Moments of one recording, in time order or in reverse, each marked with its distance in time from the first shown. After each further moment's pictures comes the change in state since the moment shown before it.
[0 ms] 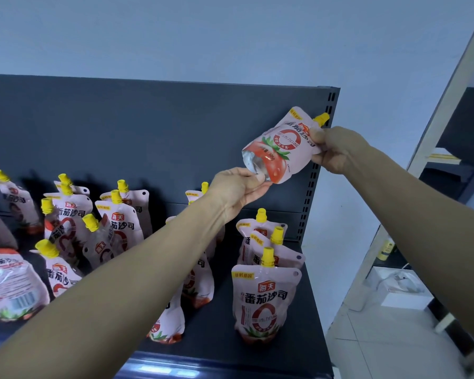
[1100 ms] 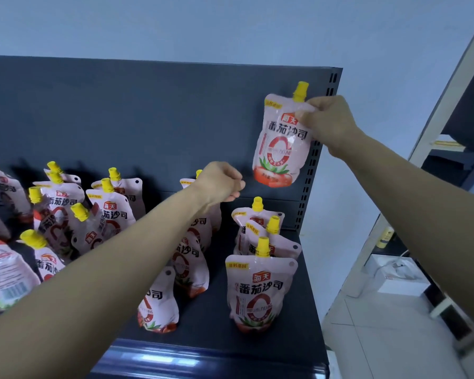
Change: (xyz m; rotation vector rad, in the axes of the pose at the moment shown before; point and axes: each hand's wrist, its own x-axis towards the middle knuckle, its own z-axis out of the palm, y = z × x) left_hand 0.008 -0.004 -0.026 0.793 0.075 0.025; right_hand 0.007 0.005 0.005 -0.569 0.010 -0.522
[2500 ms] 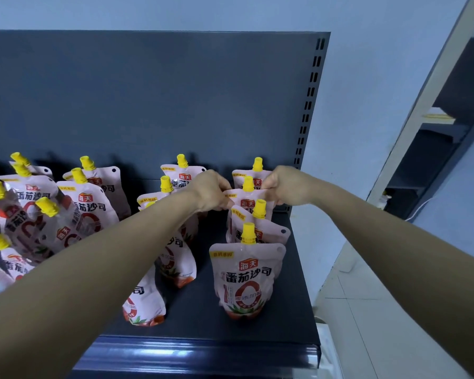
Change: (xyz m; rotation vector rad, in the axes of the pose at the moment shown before) left_hand 0.023 -0.042 0.020 0.578 -0.183 0.064; right_hand -0.054 0.088 0.039 -0.586 -0.718 0.038
